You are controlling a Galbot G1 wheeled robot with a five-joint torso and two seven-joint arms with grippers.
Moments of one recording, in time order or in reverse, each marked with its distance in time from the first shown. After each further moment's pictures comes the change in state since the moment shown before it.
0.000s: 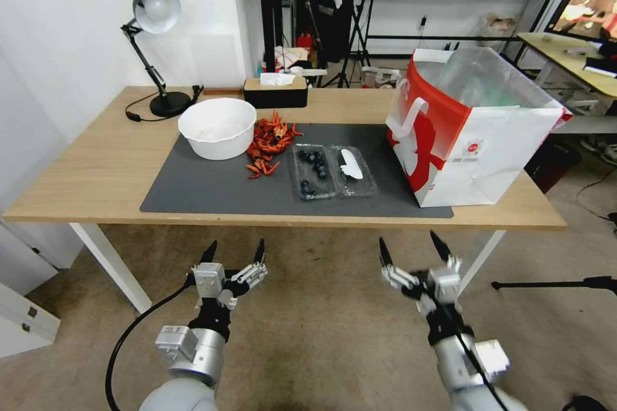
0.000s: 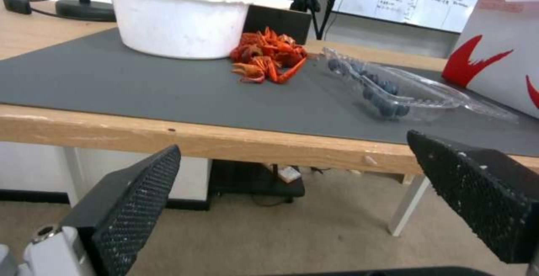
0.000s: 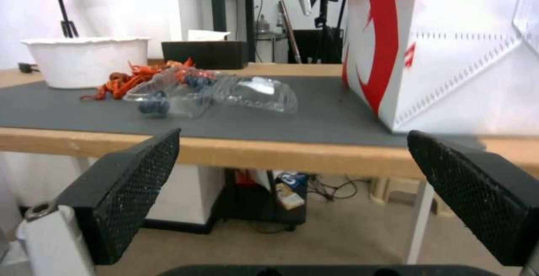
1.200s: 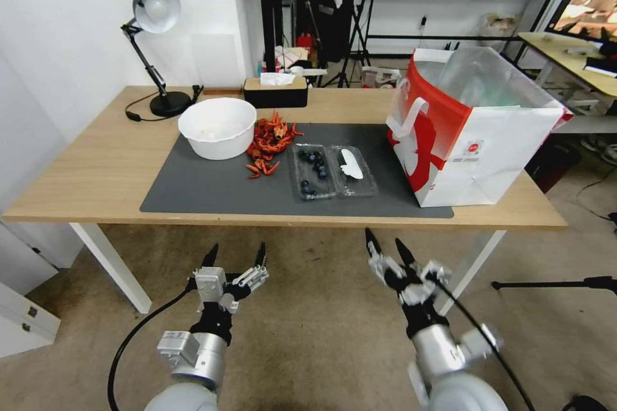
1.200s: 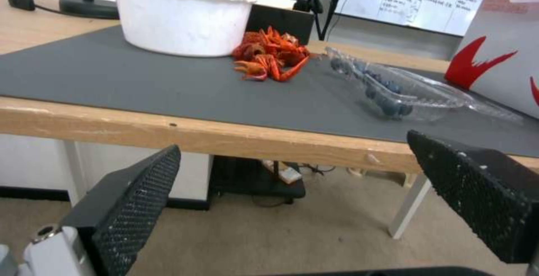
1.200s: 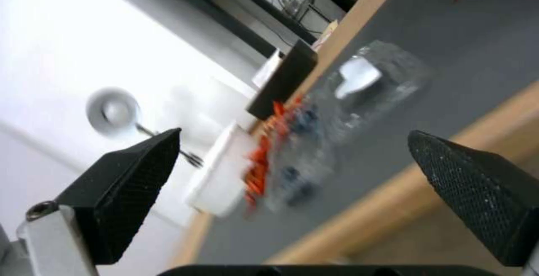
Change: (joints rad) left arm -0.002 -0.016 0.002 0.016 0.004 -0.017 0.003; right arm 0.288 -0.024 -0.127 0.044 0.954 -0.327 0.062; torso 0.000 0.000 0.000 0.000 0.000
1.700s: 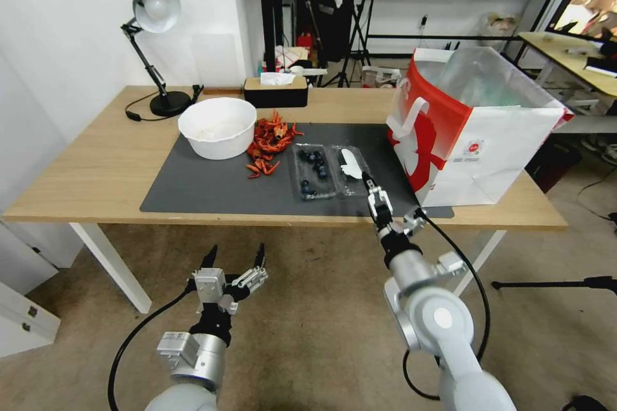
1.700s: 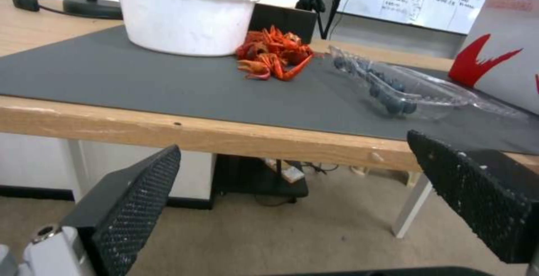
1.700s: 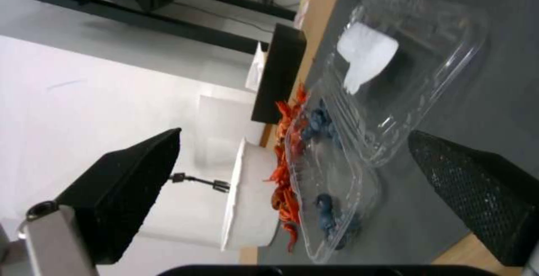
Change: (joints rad) left arm 0.004 -0.003 -0.005 -0.002 0.007 0.003 -0.002; right arm 0.278 0.028 -0.030 -0.118 0.361 -0.066 0.254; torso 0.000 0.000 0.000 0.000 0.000
